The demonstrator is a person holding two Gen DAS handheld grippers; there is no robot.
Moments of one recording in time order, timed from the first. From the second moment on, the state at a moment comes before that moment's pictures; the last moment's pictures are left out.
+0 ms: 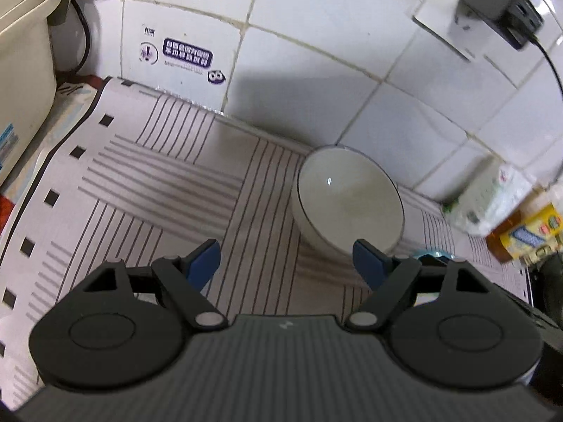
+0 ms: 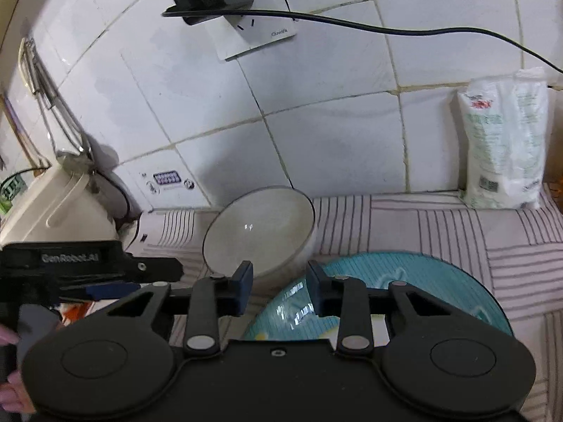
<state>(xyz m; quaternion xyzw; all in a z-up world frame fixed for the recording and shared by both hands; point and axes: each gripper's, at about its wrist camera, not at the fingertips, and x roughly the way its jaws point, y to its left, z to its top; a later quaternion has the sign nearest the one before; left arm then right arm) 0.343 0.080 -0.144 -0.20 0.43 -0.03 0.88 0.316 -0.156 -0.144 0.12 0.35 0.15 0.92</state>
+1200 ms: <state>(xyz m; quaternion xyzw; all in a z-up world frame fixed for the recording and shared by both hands) 0.377 0.047 -0.150 -0.15 0.43 -0.04 0.89 0.358 -0.154 -0.158 0.13 0.37 0.11 0.91</state>
